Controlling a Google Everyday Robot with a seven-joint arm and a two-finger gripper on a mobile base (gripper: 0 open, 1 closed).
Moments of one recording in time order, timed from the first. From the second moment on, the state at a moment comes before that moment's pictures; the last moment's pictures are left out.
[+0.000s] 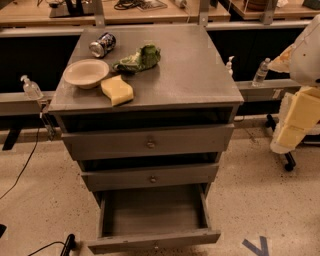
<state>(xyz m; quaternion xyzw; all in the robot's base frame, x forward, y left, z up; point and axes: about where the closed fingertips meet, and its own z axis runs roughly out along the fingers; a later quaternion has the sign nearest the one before) 0.438 -0.217 0.977 -0.60 0.78 -0.04 0.16</state>
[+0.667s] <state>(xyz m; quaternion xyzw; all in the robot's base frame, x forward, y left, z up) 0.459 -0.198 0.971 -0.65 0.73 -0.09 0.19</state>
